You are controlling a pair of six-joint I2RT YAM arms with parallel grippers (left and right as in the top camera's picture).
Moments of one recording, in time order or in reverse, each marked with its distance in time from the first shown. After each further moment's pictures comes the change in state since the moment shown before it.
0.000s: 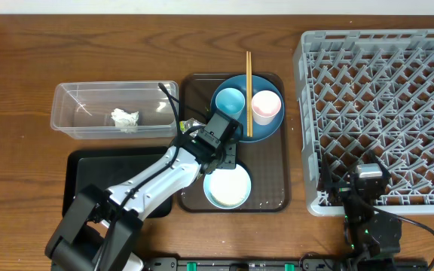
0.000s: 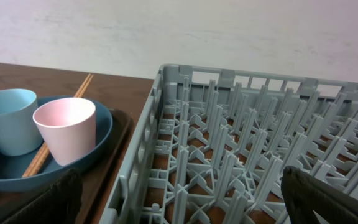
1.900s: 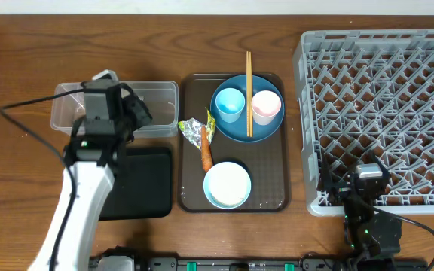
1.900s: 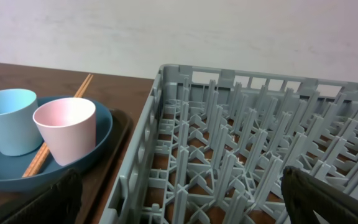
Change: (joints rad) left arm 0.605 -0.347 0.010 -0.007 -0.033 0.008; right arm 0.000 0.000 0.000 0.000 0.000 0.000
